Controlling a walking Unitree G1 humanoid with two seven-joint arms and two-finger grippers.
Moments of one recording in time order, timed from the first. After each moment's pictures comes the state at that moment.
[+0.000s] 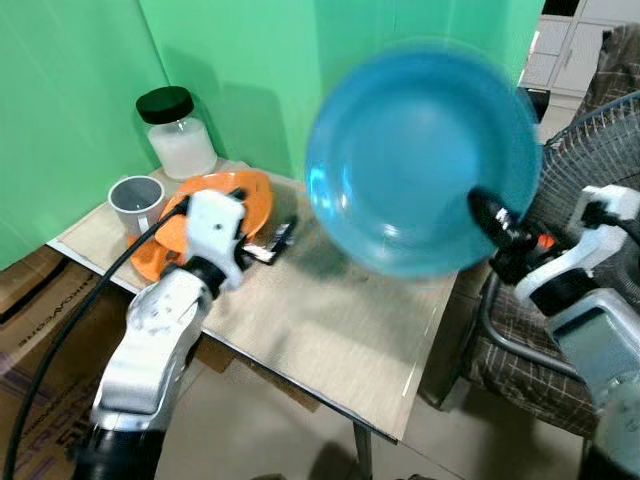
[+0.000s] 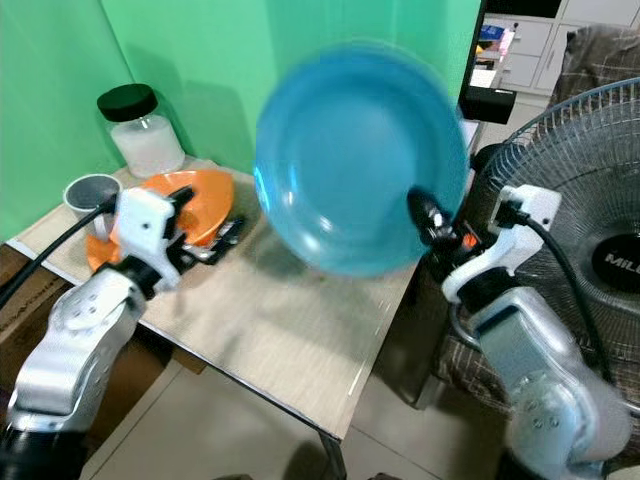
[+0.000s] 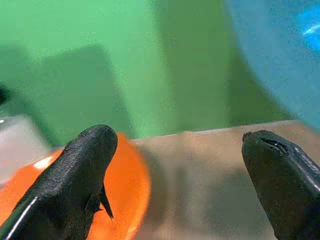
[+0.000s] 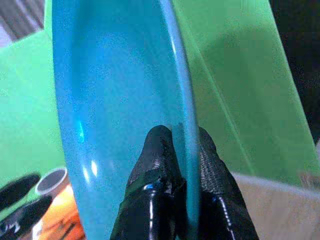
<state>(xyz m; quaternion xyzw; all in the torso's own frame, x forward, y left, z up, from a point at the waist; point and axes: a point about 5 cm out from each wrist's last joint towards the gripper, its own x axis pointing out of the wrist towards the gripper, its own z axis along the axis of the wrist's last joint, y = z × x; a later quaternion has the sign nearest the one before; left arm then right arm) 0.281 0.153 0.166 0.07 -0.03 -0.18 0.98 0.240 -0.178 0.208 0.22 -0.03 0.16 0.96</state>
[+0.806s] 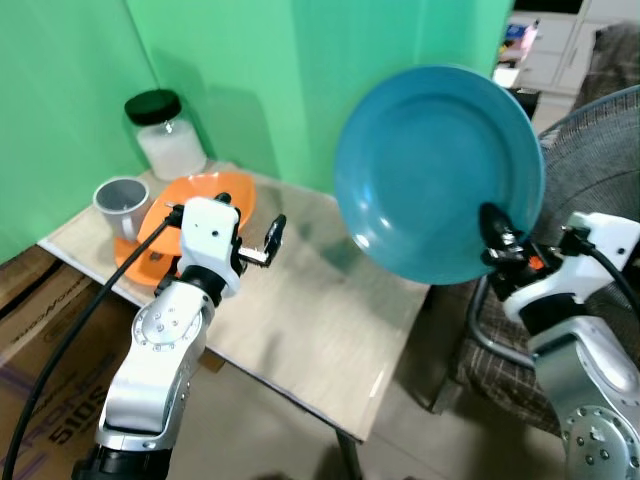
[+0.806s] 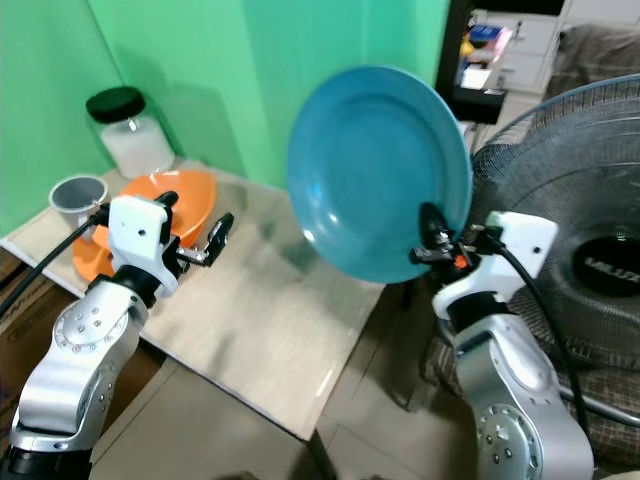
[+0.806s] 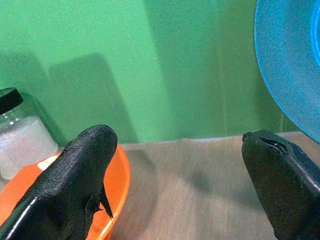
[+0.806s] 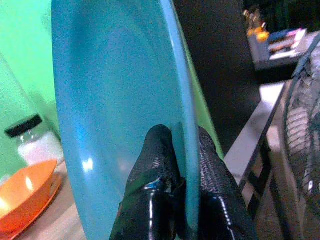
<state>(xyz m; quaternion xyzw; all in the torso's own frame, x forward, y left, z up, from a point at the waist) 0.272 0.147 0.166 0.08 -0.03 -0.14 0.99 0.230 -0.174 0.192 0.15 -0.04 0.07 0.98</state>
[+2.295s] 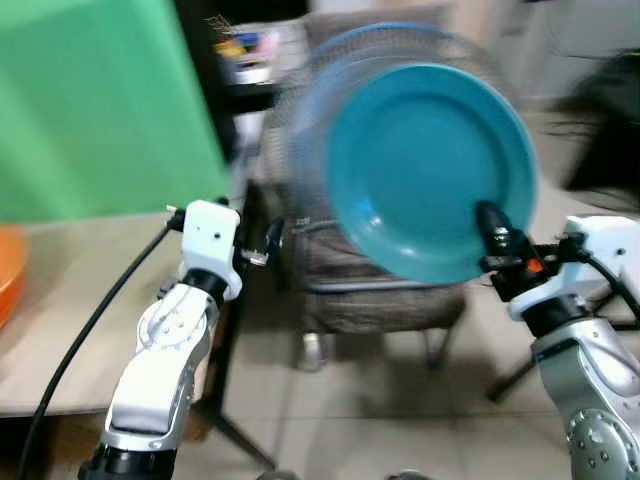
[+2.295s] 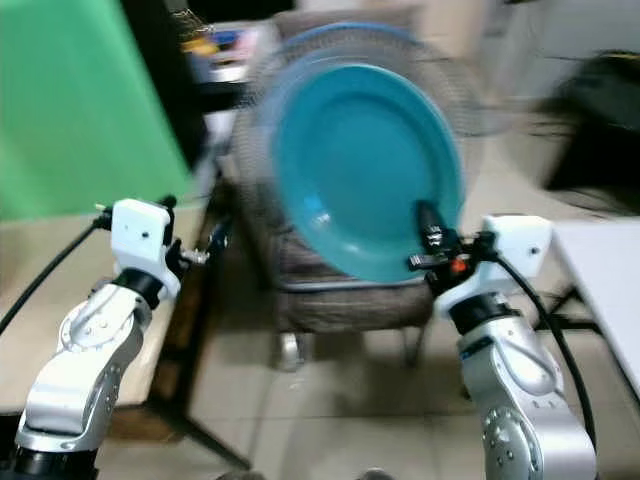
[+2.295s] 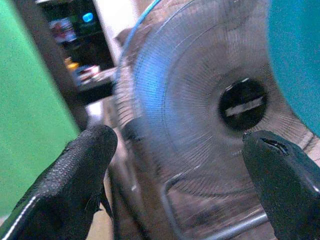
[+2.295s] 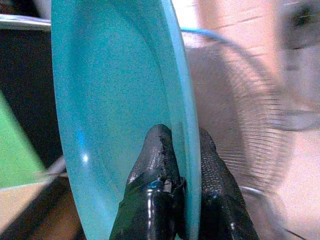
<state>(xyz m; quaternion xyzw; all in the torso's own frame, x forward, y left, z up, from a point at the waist) 0.274 0.147 0.161 0.08 -0.03 -0.12 0.99 0.230 -0.179 0.188 0.11 -0.05 0.09 0.99</state>
